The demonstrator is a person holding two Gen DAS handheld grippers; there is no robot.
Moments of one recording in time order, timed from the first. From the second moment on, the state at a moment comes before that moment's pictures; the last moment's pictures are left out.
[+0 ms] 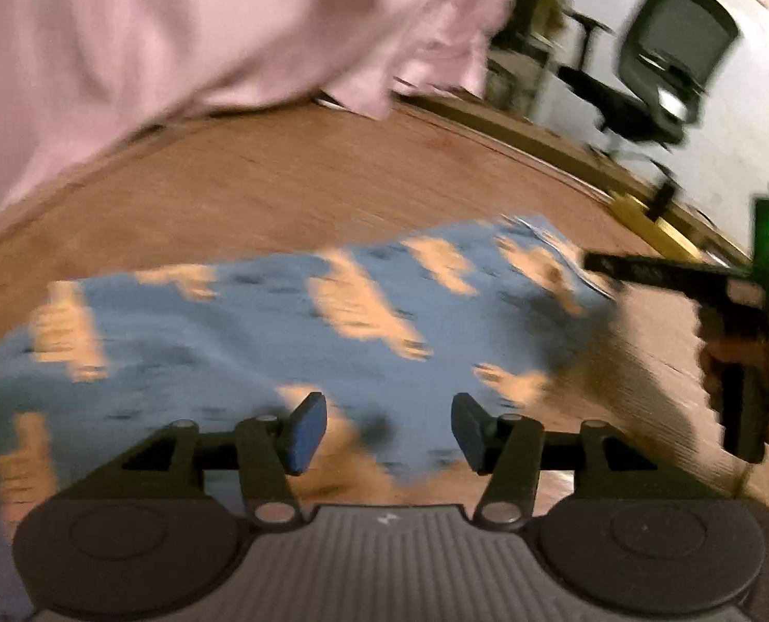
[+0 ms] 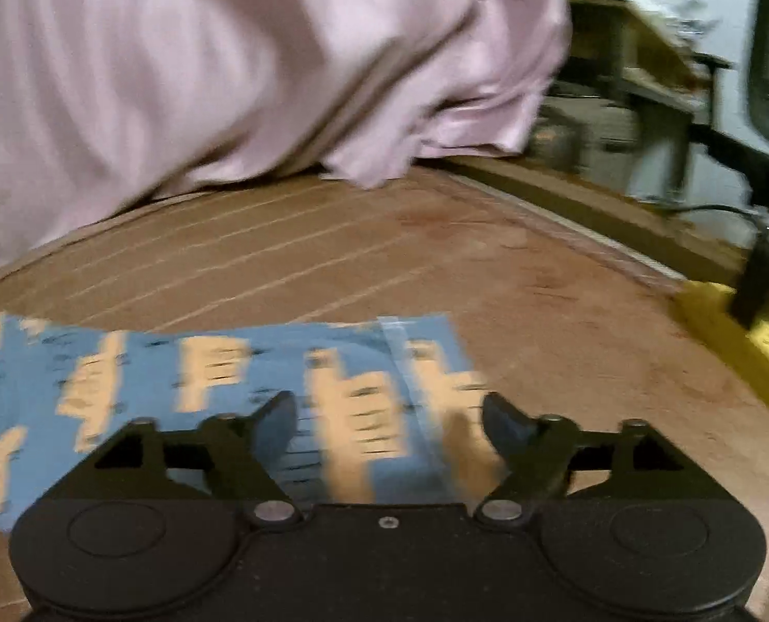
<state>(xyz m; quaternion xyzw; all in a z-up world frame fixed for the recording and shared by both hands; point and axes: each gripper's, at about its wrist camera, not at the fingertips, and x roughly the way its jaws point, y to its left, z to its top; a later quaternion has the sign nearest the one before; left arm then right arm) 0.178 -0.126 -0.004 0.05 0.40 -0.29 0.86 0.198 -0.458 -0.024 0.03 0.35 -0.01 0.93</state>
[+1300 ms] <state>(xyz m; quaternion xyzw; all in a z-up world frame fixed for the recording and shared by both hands) 0.148 0.105 -0.018 0.09 0.49 -0.10 0.86 0.188 -0.349 -0.022 -0.04 0.39 0.14 0.91</state>
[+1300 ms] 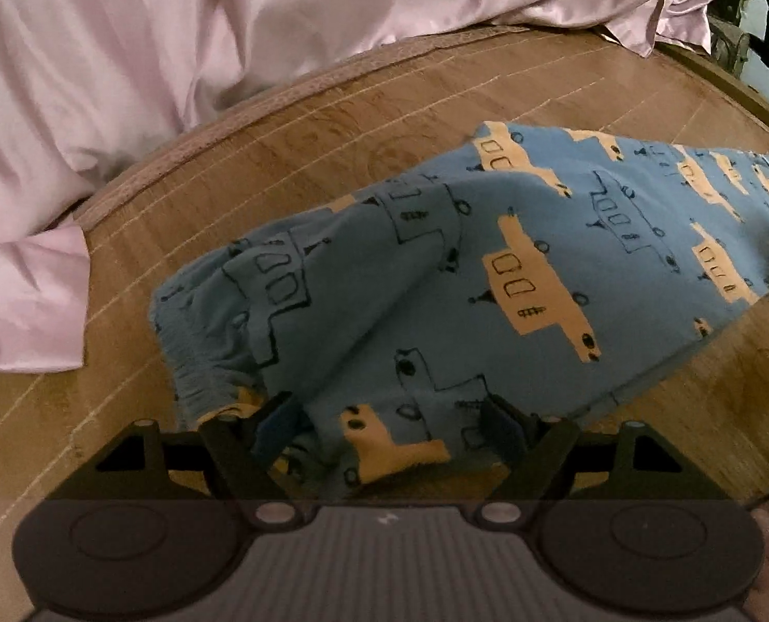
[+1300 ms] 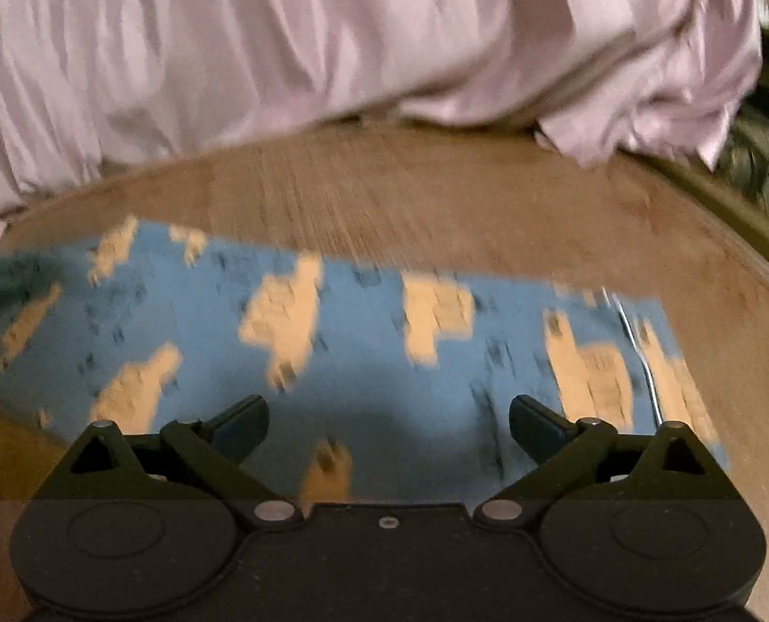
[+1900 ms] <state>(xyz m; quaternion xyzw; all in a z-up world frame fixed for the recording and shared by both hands) 0.310 0.035 0.014 0.12 0.47 -0.18 0.86 0.245 -0.270 -0.047 -0.10 0.33 0.26 0.90</state>
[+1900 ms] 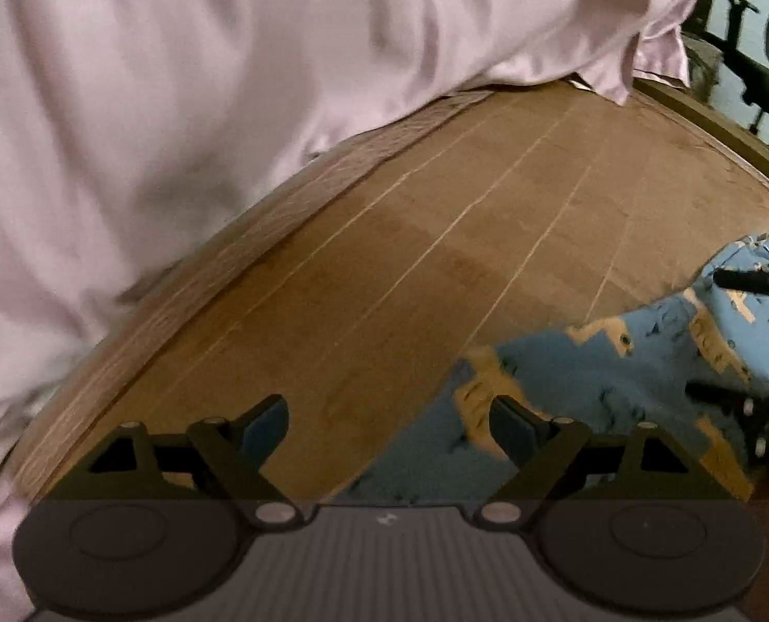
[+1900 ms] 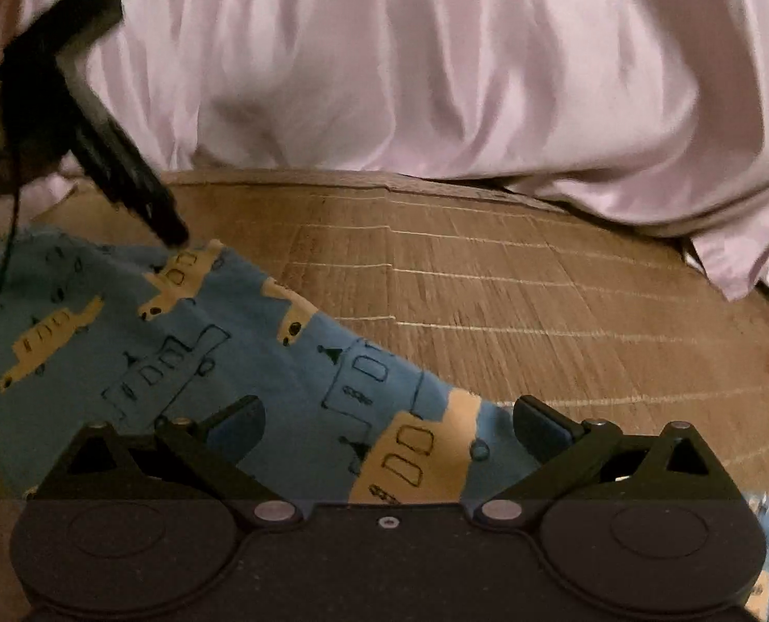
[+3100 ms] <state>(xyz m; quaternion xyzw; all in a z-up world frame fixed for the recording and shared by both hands) 0.354 -0.090 0.007 0.16 0.43 -0.29 0.84 0.241 -0.406 -0.022 -0.02 0.40 -0.07 0.91</state>
